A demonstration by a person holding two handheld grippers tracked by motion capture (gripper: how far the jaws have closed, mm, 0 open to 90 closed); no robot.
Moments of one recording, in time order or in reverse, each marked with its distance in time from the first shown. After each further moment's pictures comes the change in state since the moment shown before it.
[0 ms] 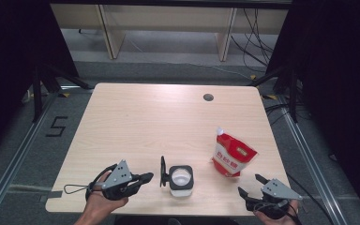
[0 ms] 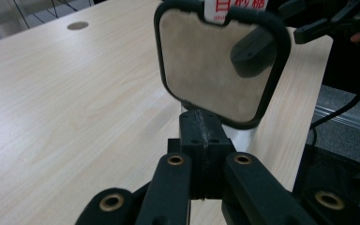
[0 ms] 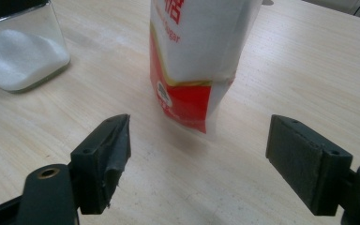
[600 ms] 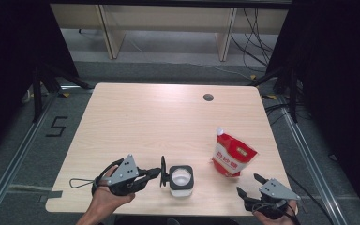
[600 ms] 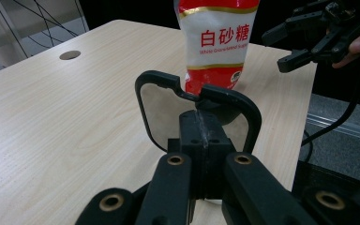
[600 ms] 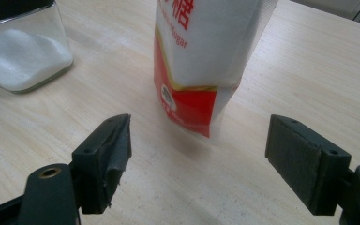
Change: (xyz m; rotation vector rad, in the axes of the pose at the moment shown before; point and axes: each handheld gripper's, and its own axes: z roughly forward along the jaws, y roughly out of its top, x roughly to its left) left arm -0.007 0.026 0.008 -0.037 -0.025 0.035; right arm 0.004 0.003 0.000 0.007 -0.010 -0.012
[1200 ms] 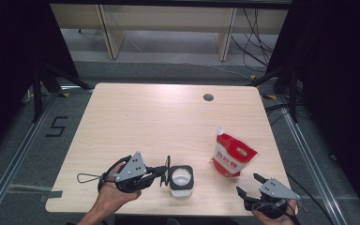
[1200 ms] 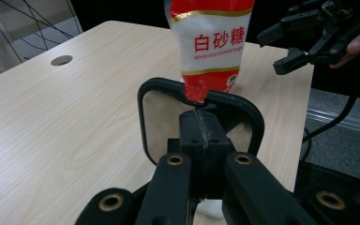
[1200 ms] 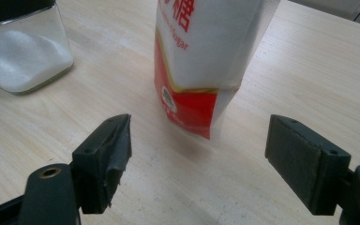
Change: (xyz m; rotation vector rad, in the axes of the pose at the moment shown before) left arm -0.005 0.013 0.017 0.021 -0.033 0.030; right arm -0.001 0.001 0.002 -0.005 0.006 -0.010
